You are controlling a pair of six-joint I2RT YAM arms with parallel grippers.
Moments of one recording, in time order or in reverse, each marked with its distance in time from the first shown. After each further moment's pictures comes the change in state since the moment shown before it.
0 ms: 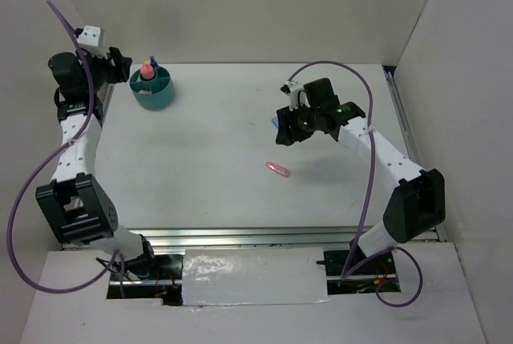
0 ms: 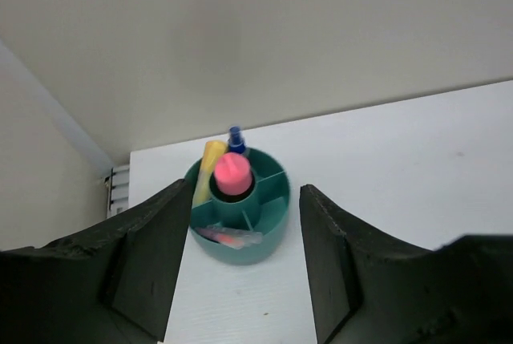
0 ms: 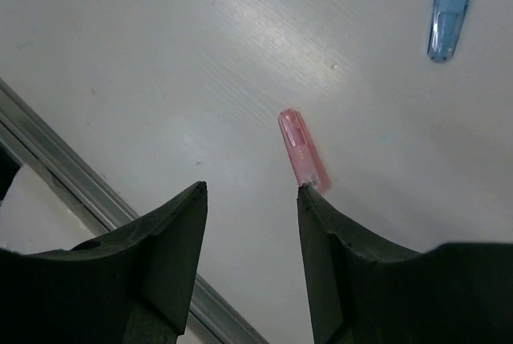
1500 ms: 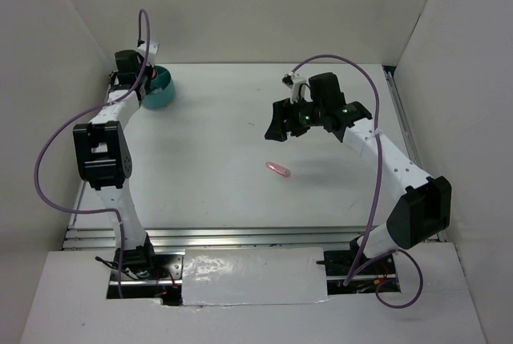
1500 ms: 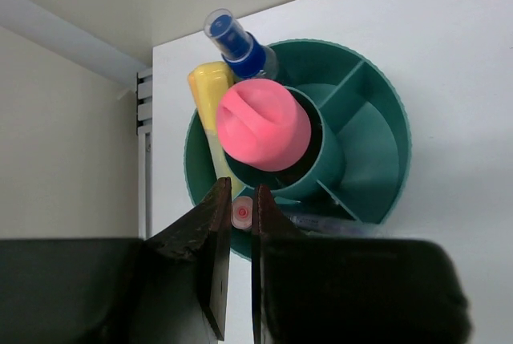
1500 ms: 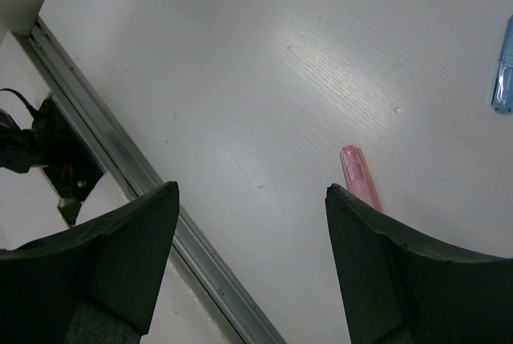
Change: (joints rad) left arm -0.199 0.460 0.291 -0.193 -0.479 0.325; right arm -0.003 -0.022 0.019 0.050 -0.143 0.080
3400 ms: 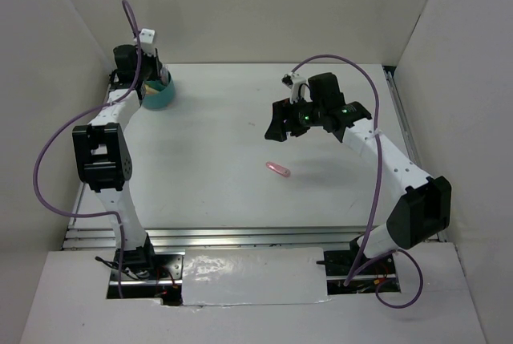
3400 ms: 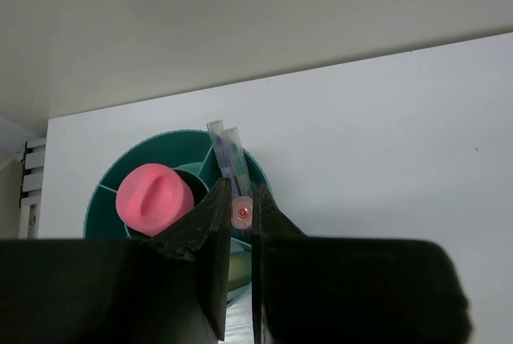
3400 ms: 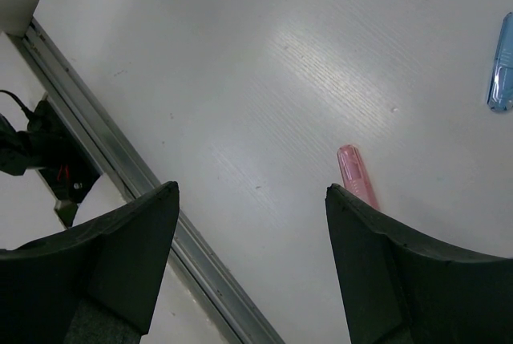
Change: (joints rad) left arm -0.016 -0.023 -0.005 0.144 0.234 -0.272; right arm 0.004 0.000 0.000 0.000 0.014 0.000
